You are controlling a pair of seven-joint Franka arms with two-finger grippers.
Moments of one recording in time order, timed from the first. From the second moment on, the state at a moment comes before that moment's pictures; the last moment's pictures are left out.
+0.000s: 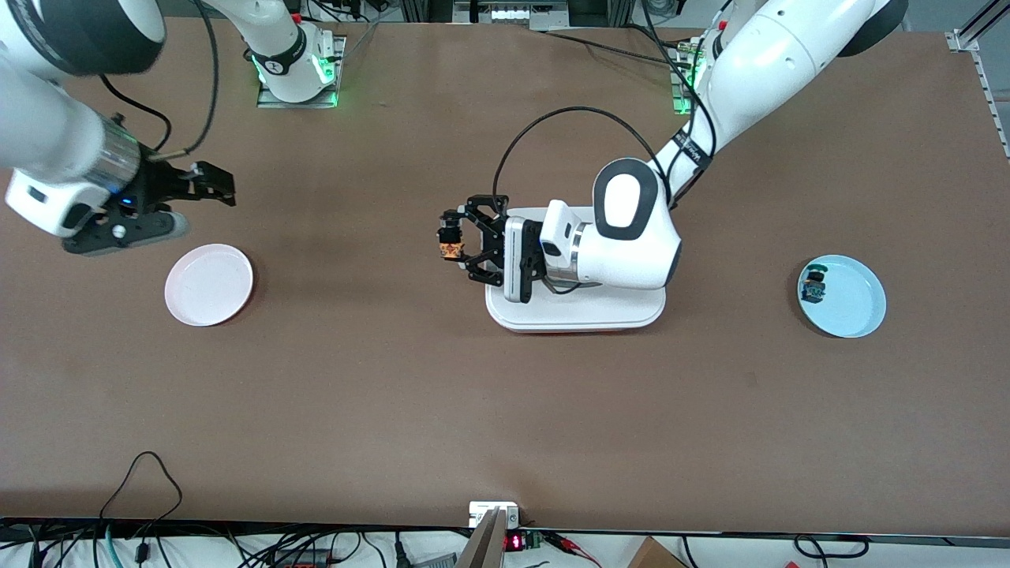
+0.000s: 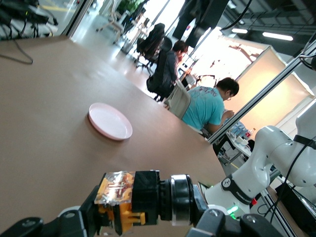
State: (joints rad) left arm -0.11 0.77 -0.66 -1.49 -1.20 2.27 1.39; right arm 0.22 0.16 -0.05 -1.55 0.07 1.50 -0.09
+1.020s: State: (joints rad) left arm -0.10 0.79 -0.66 -1.49 -1.32 2.27 1.57; right arm 0.18 0.49 -0.05 -1.71 1.36 1.68 -0.29
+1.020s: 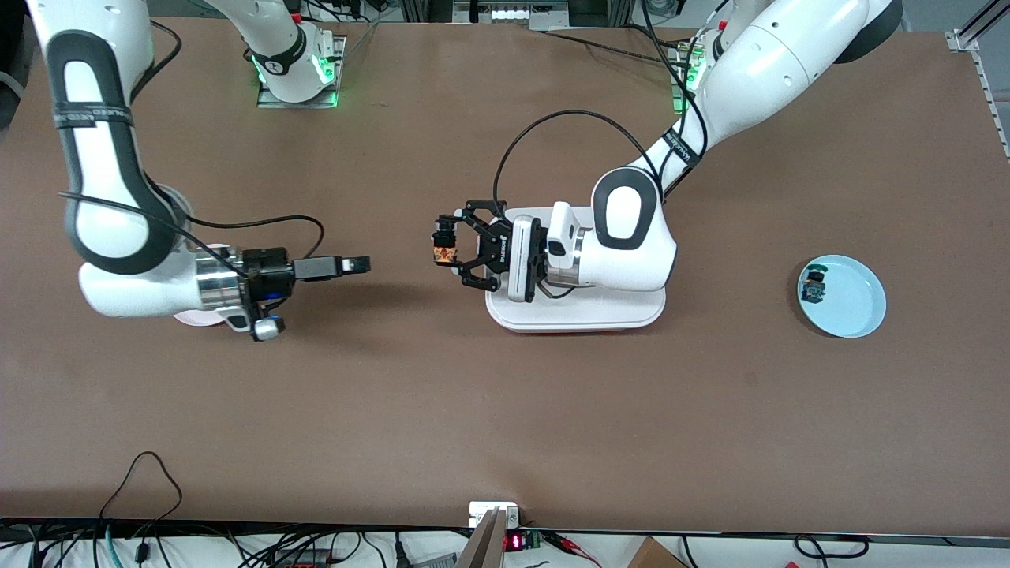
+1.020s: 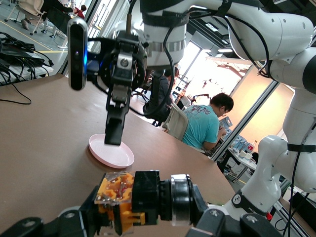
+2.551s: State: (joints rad) left arm -0.12 0.80 -0.66 -1.49 -1.33 2.27 1.57; right arm 0.31 0.40 -0.04 -1.98 1.69 1.82 -0.24
